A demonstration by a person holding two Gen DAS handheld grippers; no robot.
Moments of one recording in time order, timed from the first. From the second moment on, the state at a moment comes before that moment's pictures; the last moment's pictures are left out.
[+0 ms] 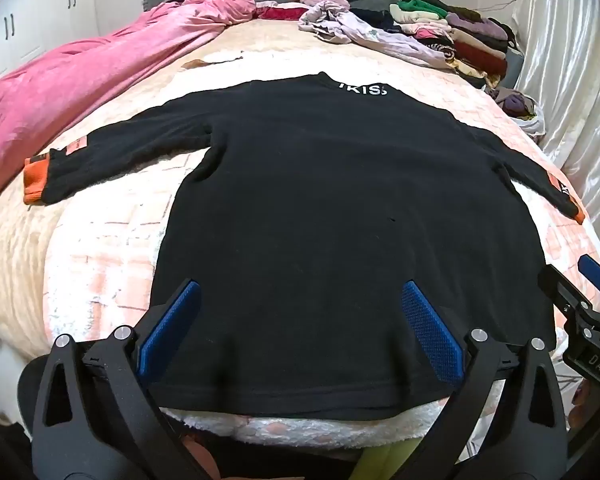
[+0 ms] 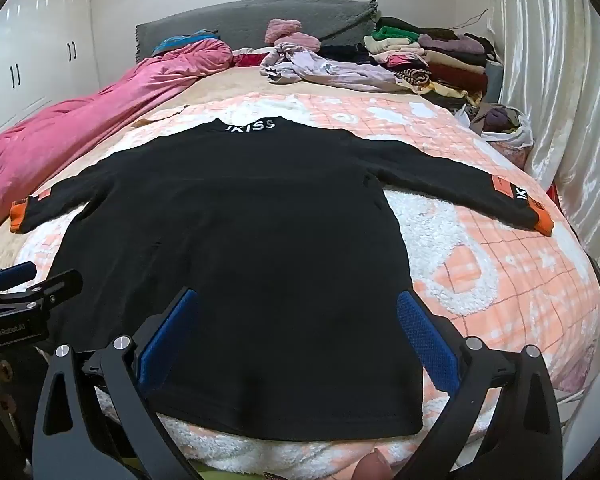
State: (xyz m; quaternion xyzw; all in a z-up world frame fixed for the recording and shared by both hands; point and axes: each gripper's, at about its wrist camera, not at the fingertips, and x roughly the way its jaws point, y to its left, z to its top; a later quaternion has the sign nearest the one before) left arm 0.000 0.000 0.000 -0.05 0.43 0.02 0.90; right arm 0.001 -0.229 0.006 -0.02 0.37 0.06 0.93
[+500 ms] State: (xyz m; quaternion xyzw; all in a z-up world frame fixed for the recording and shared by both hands) left arm 0.000 0.000 0.000 -0.05 0.43 0.03 0.90; right arm 0.004 -0.216 0.002 -0.02 0.37 0.06 0.93
